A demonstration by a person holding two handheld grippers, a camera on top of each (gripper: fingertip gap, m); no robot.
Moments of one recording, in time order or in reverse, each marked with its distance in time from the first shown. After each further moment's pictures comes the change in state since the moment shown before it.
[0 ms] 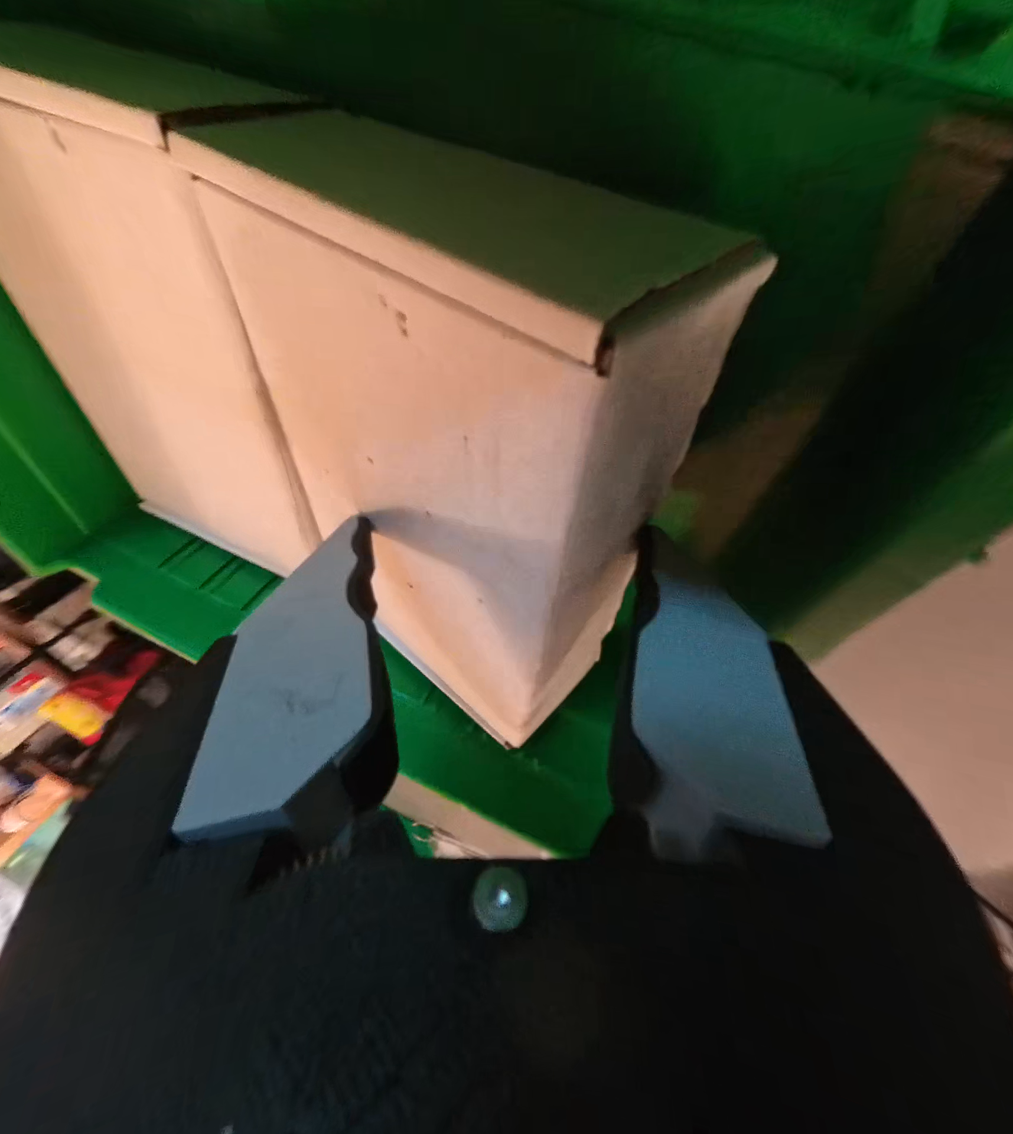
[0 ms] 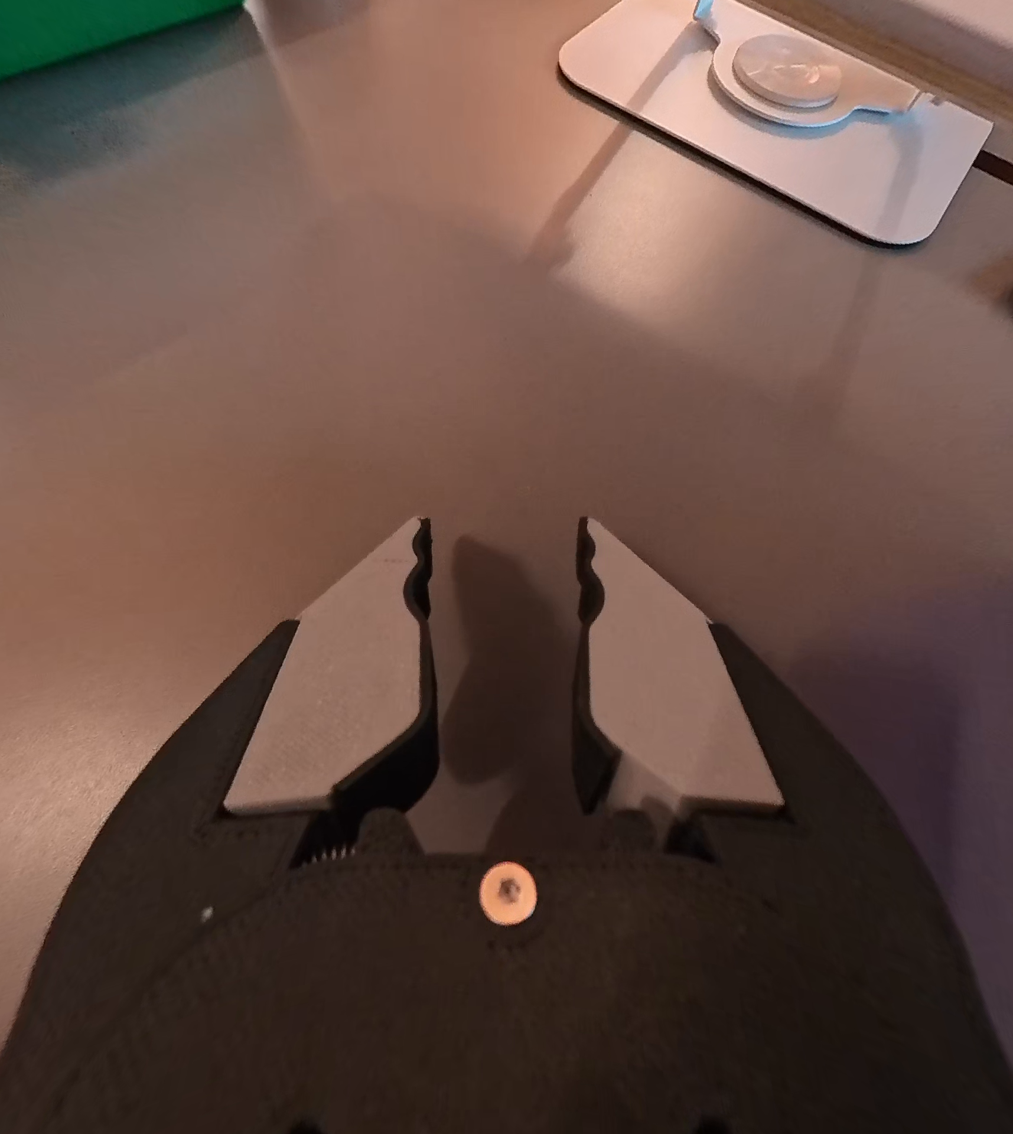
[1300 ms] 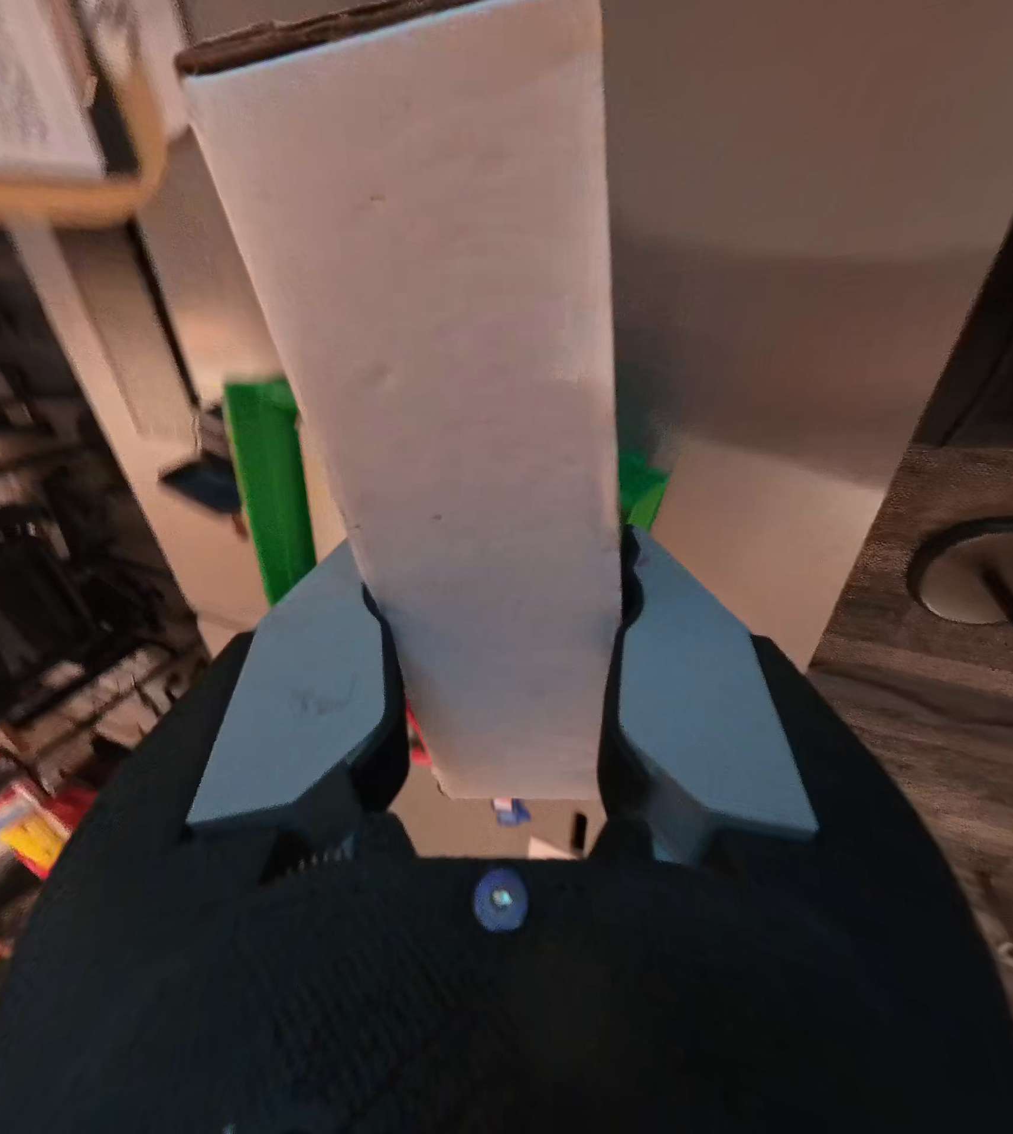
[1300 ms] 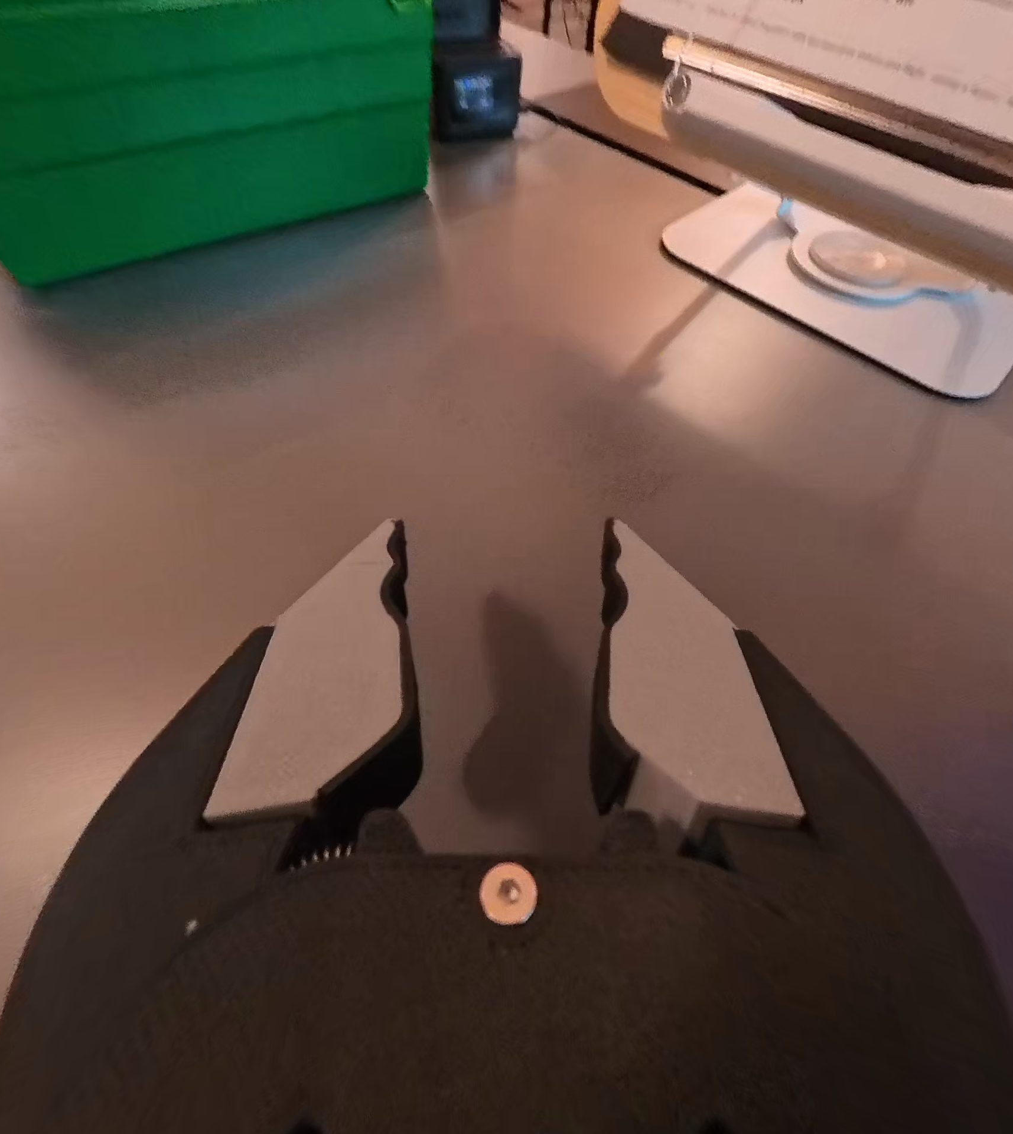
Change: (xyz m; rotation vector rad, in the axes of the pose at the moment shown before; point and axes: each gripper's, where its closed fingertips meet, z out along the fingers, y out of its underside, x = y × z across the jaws) left arm -0.003 -0.101 -0.214 0.242 0.043 -0.007; right arm -0.031 -0.024 -0.018 0.185 -0.153 -0.067
